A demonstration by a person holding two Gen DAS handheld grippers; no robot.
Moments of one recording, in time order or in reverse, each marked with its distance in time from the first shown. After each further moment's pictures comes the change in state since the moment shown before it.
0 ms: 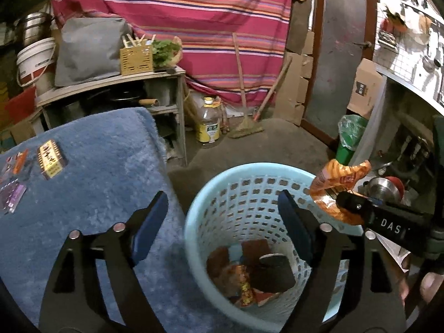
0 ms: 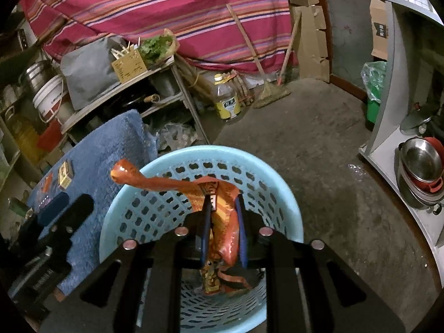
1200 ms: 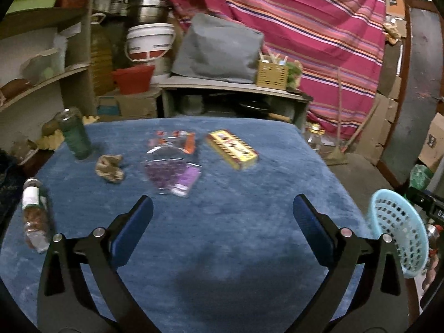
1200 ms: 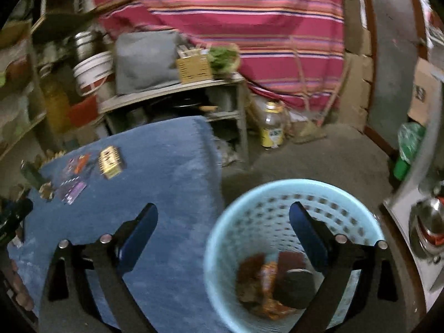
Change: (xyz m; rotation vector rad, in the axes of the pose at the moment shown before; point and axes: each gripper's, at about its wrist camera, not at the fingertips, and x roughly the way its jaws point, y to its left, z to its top) left arm -0.127 0.253 -0.029 -0.235 -0.074 0.373; right arm -0.016 0.178 -0.012 -0.266 -0.125 0.076
